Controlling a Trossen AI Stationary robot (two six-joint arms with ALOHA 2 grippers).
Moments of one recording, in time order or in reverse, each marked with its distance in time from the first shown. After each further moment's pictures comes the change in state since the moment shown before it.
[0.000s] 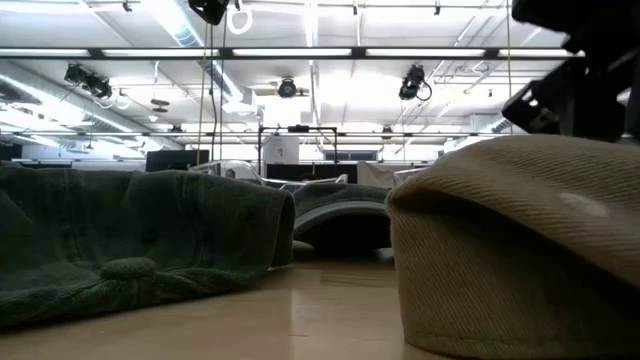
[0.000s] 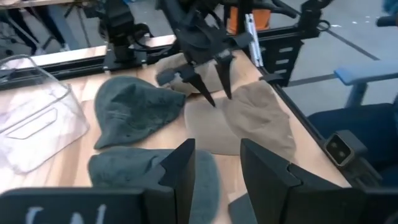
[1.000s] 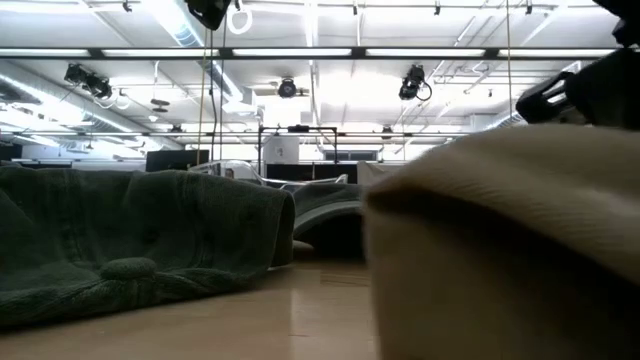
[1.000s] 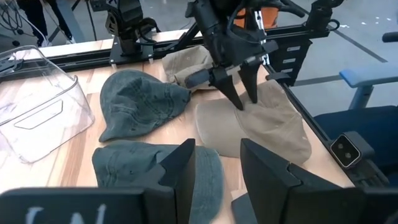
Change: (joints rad) left arm 0.003 0.000 0.000 -0.014 -0.014 -0.026; right arm 0.108 0.133 0.002 0.179 0.130 -0.112
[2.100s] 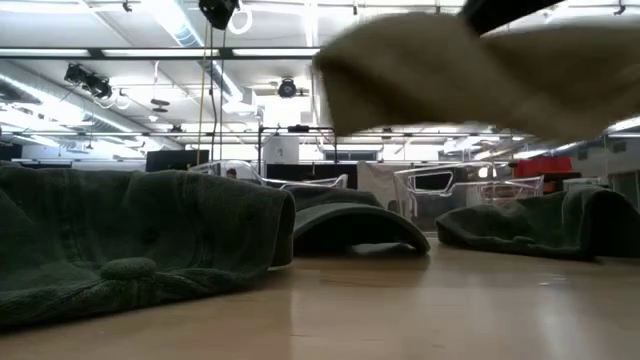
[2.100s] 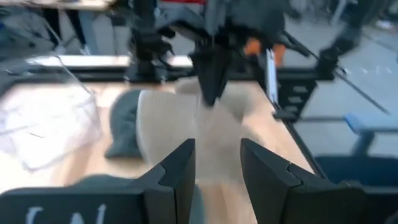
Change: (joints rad) left arm 0.062 0.000 0.000 0.114 -0.003 -0.094; right arm -0.144 -0.161 0.357 -0.624 0.318 -0.544
